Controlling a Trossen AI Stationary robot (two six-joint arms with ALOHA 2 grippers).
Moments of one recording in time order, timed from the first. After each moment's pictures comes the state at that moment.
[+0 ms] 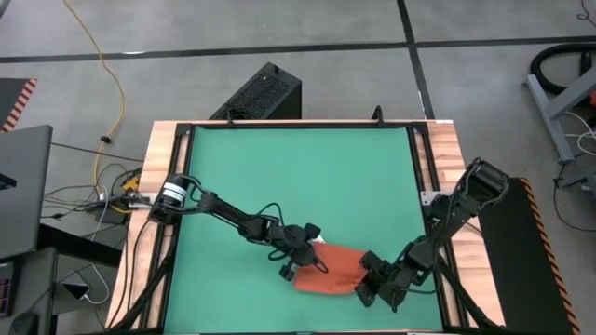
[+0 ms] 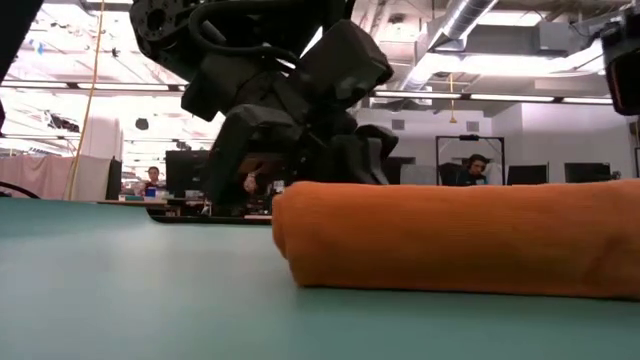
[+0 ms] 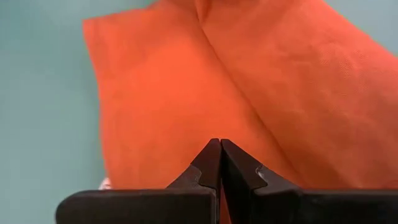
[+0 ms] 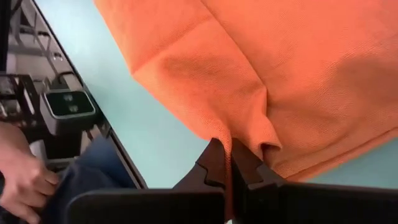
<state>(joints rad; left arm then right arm) -0.24 2.07 1.11 0.38 0.13 0.31 0.84 1.58 0.74 -0.03 0.32 1.67</state>
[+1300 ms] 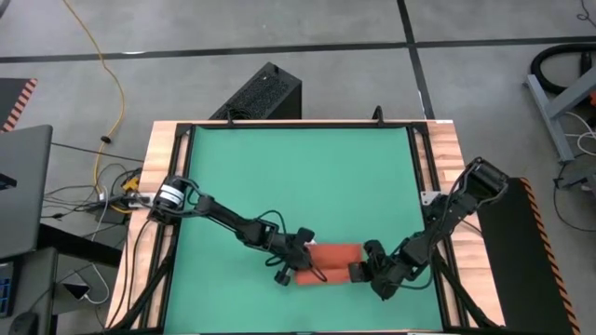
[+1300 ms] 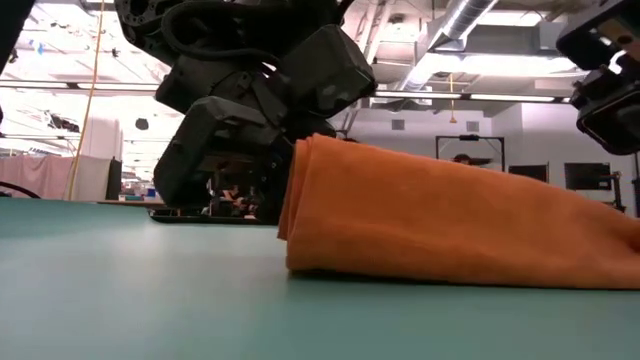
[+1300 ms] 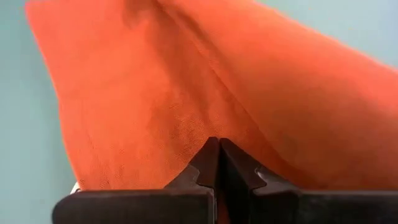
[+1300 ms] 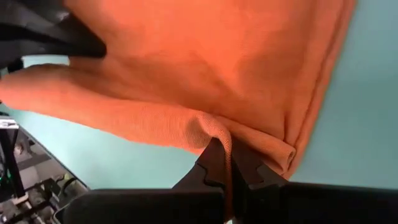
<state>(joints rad) -0.29 2.06 1.11 0.17 0.11 0.20 0.77 1.58 0.74 -0.15 0.37 2.11</state>
